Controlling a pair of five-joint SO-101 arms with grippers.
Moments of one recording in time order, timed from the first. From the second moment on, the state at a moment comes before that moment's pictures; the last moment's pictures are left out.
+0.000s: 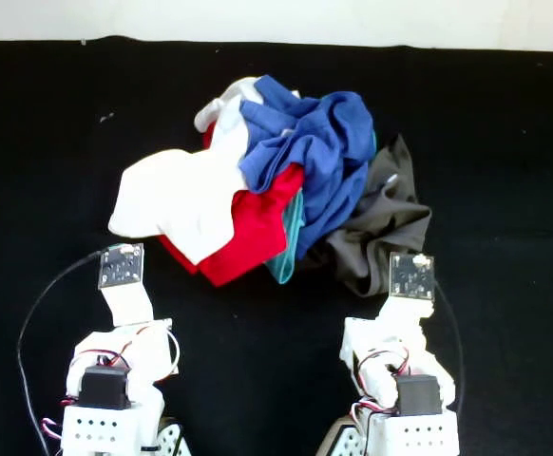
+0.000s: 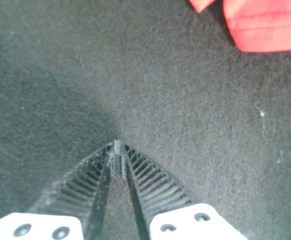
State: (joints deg) left arm -2.3 -103.3 96.4 75.8 -2.2; right arm -7.6 -103.8 96.1 71.0 -8.1
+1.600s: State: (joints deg) left arm -2.3 -102.8 80.6 53.6 -10.4; right arm -7.6 -103.8 96.1 71.0 -8.1
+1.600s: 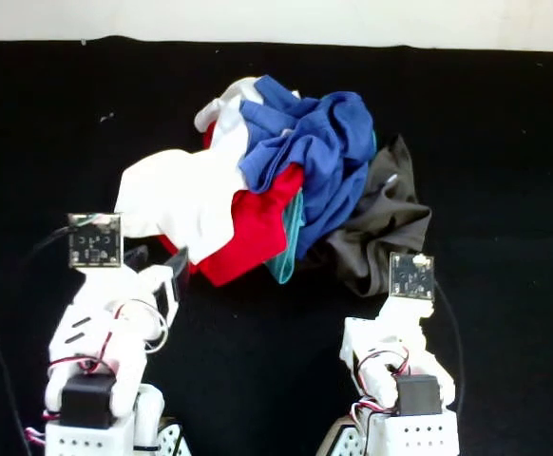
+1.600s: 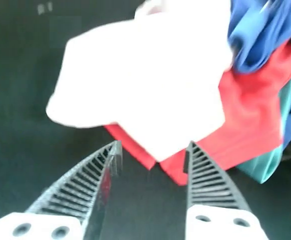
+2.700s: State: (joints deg) left arm 10.2 41.5 -39.9 73.1 -12.1; right arm -7.6 -103.8 96.1 71.0 -8.1
